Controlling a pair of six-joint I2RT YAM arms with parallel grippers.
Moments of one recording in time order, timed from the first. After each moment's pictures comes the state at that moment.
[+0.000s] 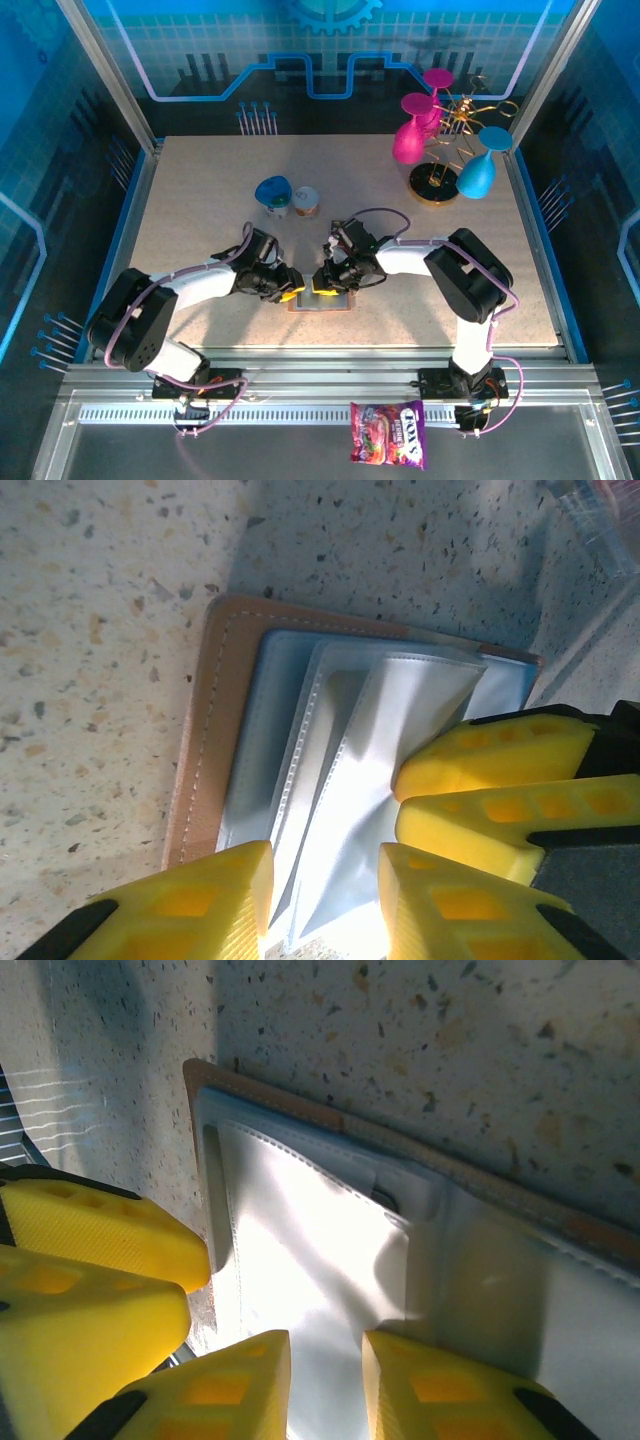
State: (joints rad) left arm -0.46 1.48 0.64 -0.24 0.50 -0.98; right arm 0.68 1.87 0.98 -0.20 -0.66 0.72
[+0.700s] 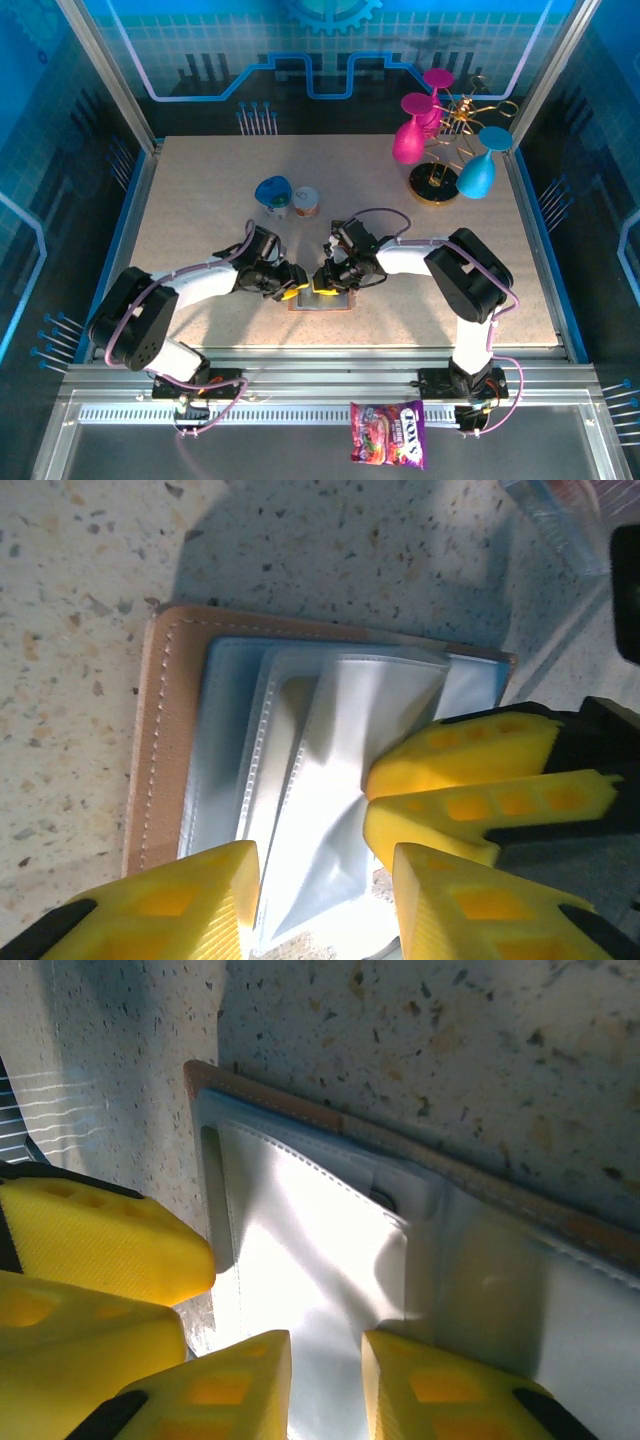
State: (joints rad) left arm -0.47 1.50 0.66 -0.22 0.51 -0.98; right arm 0.67 1.87 0.97 -0.19 -0.66 0.72
